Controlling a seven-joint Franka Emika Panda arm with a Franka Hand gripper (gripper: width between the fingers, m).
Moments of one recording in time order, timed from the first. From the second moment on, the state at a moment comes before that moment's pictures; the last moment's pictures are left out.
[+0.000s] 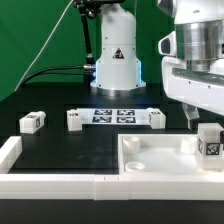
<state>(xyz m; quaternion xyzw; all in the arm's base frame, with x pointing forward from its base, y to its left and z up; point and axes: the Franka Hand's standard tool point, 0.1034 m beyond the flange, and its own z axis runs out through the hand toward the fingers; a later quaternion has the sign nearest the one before) 0.625 0.121 0.080 -0.84 0.54 0.01 0.06</state>
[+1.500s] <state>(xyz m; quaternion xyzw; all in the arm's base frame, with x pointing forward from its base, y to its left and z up) 0.623 0.118 0.077 -1.00 0.02 0.00 0.03</state>
